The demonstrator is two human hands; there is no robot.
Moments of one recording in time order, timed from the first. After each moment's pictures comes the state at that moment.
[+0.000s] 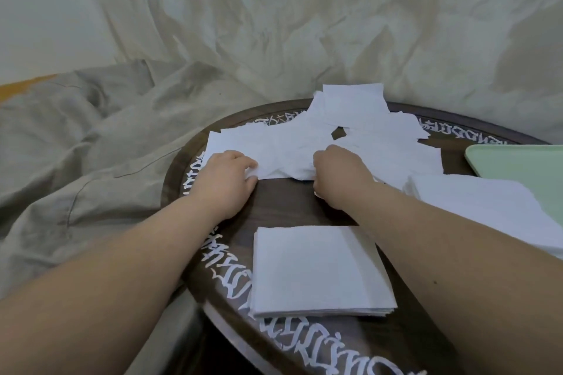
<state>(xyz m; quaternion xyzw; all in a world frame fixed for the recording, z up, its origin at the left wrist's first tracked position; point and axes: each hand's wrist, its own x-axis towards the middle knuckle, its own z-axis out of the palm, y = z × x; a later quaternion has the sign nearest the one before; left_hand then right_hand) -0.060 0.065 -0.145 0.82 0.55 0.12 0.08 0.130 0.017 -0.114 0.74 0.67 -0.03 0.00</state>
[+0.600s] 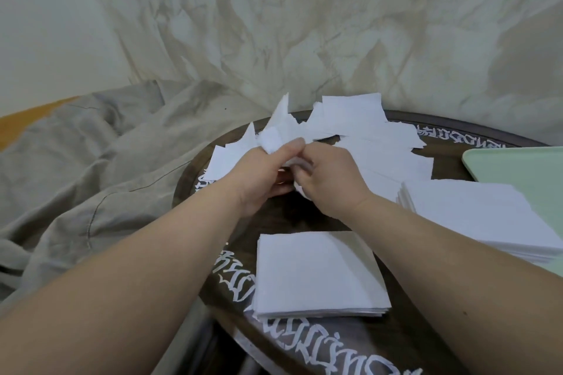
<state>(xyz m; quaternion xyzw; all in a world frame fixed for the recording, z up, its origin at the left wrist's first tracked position) -0.009 0.037 -0.087 0.52 0.45 0.31 0.65 0.117 -0.011 -0.088 0.63 0.71 -0.06 -0.31</state>
